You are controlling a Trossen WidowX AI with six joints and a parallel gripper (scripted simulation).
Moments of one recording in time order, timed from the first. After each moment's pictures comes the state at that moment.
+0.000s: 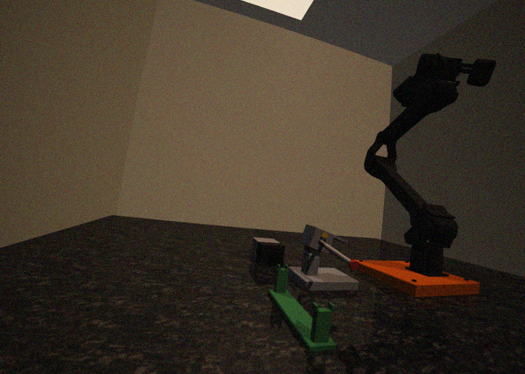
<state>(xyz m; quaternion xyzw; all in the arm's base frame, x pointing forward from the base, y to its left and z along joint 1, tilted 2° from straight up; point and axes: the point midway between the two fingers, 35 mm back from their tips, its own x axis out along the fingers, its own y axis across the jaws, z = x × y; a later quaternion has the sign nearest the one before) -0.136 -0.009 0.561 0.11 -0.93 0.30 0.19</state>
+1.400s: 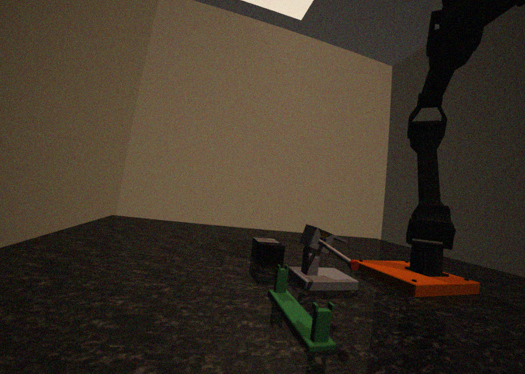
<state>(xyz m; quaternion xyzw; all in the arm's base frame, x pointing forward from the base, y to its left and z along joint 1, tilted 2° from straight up) 0.190 0.332 0.435 -0.38 -0.27 0.57 0.68</state>
